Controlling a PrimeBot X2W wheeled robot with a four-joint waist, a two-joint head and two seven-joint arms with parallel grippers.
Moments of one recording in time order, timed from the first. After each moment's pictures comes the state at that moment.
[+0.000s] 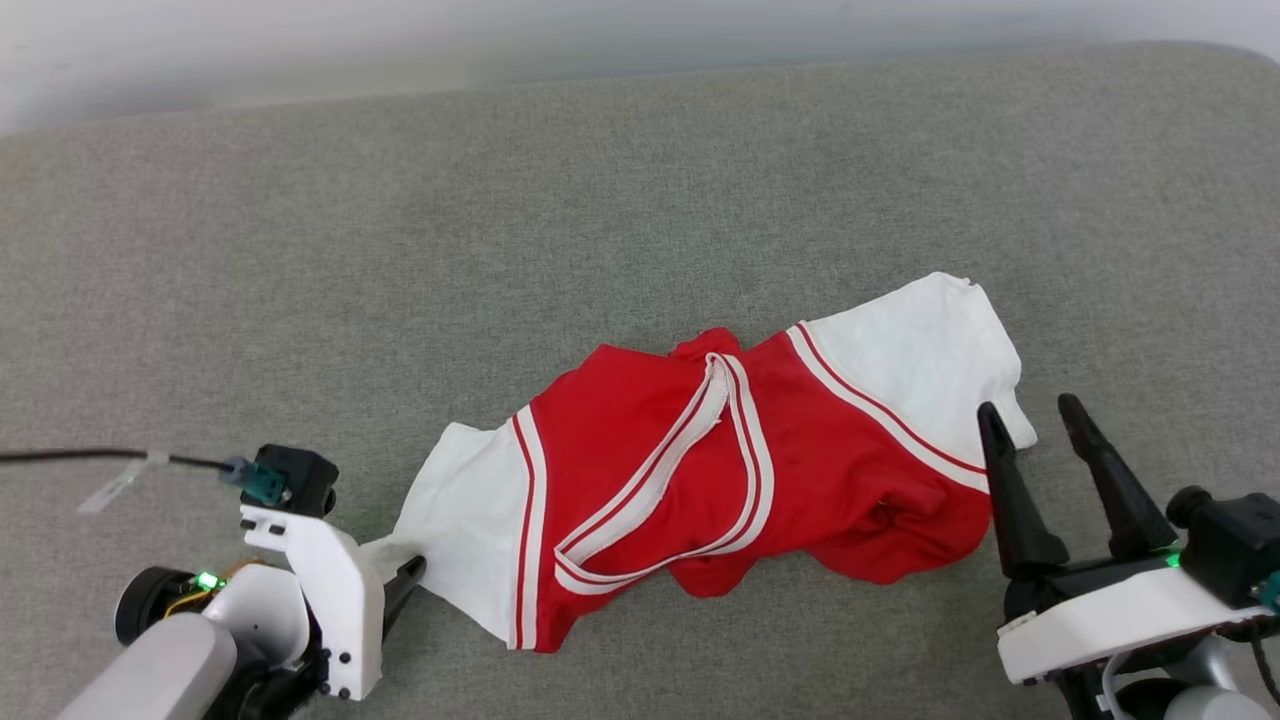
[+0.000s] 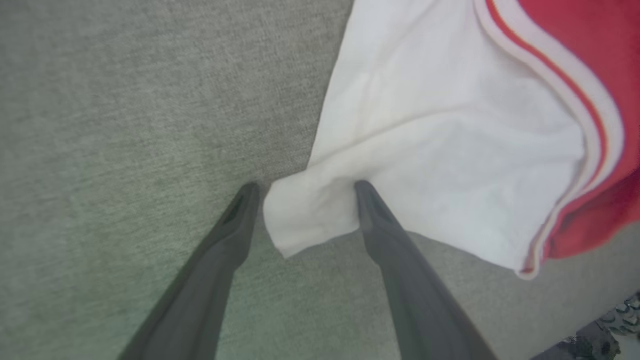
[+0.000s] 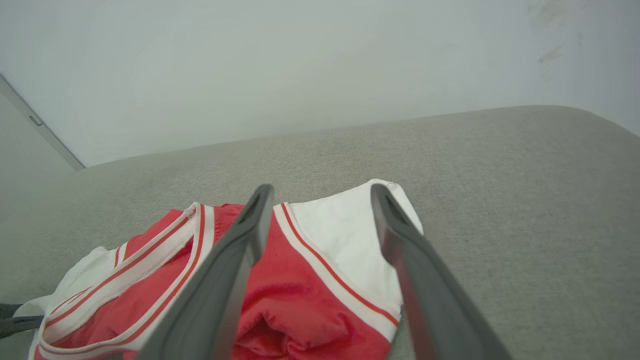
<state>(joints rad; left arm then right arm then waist) -0.27 0.66 -0.58 0.10 -0.84 0.12 0.55 0.01 -0.05 0.03 -0.18 0.25 0.13 0.01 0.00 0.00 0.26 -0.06</state>
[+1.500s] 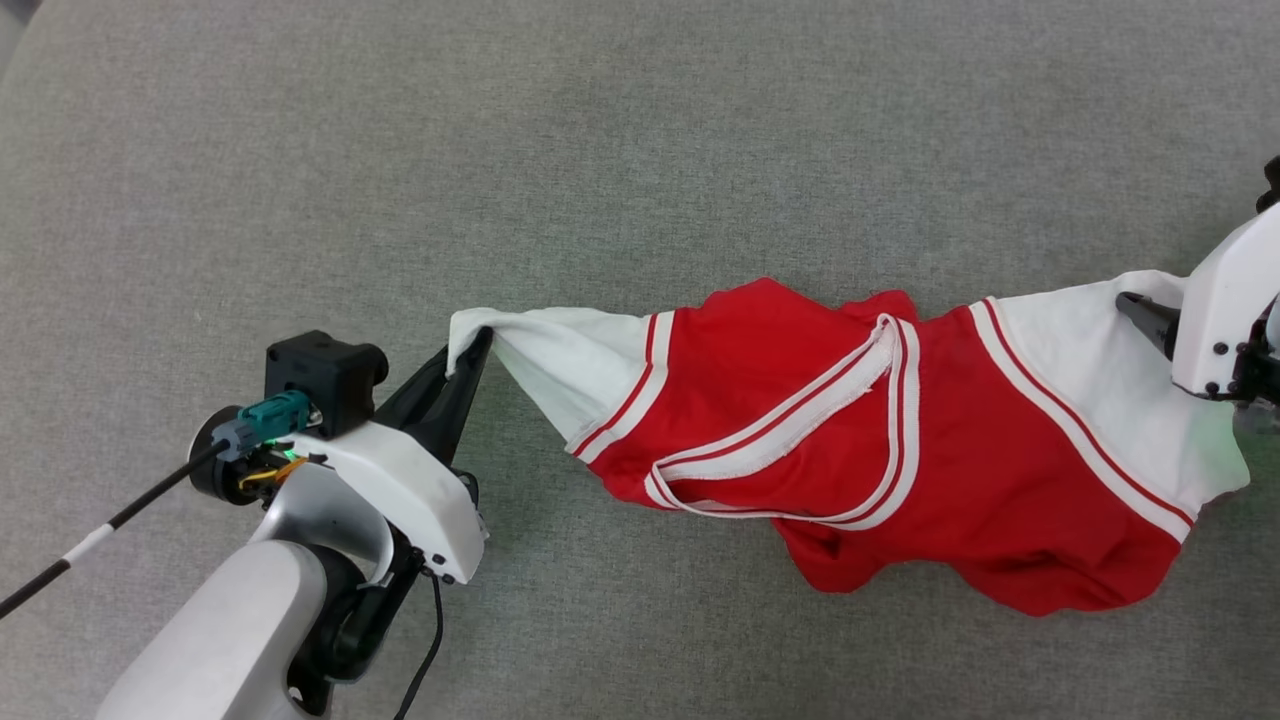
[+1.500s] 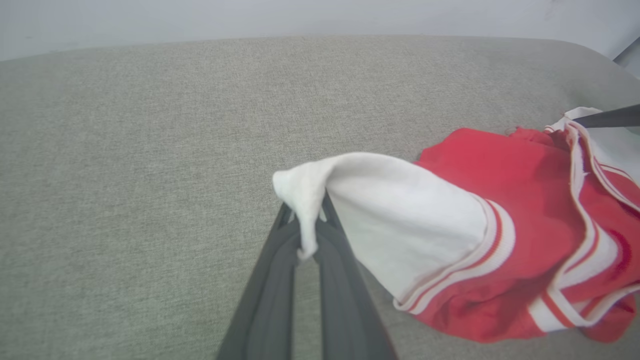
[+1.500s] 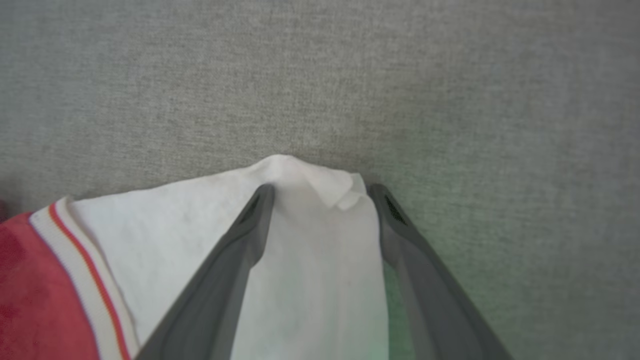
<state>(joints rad) -0.39 0.52 -0.53 -0.09 -0.67 0.17 0.11 -0.66 -0.33 -0.05 0.45 0.33 0.13 0.86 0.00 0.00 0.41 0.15</state>
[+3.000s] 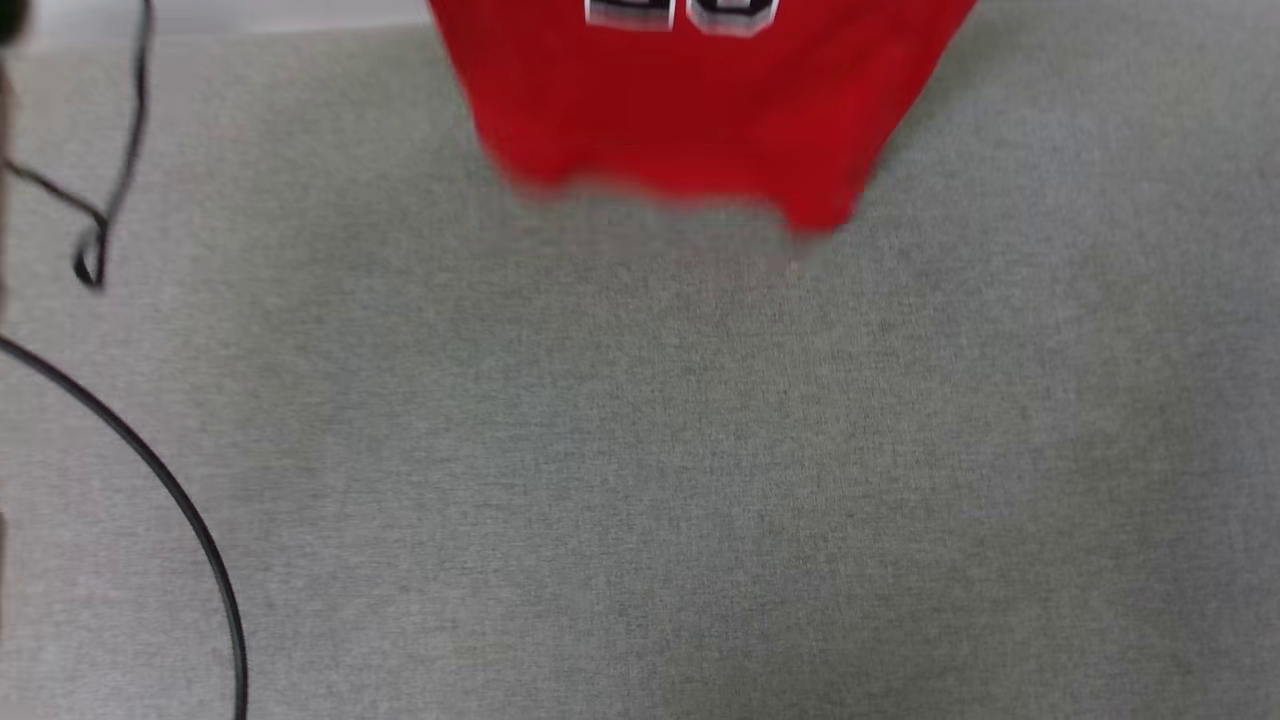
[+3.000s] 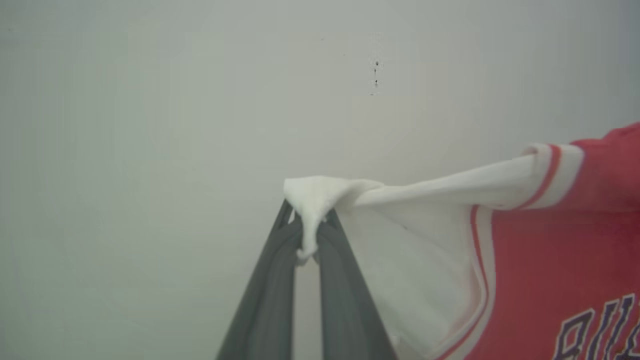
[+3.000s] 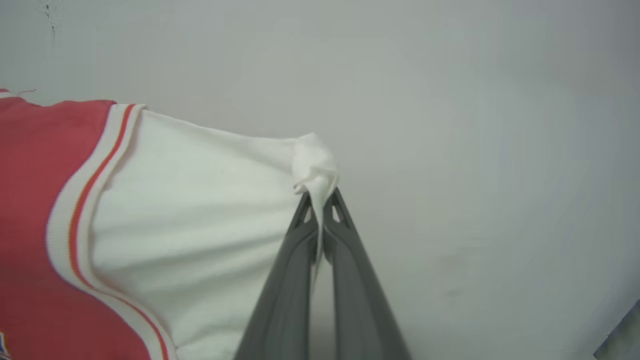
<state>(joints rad) -1.32 0.49 -0.35 0.61 -0.66 -0.01 -0.13 -1.33 -0.28 -0.14 0.58 0.10 0.13 0.25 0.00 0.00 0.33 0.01</state>
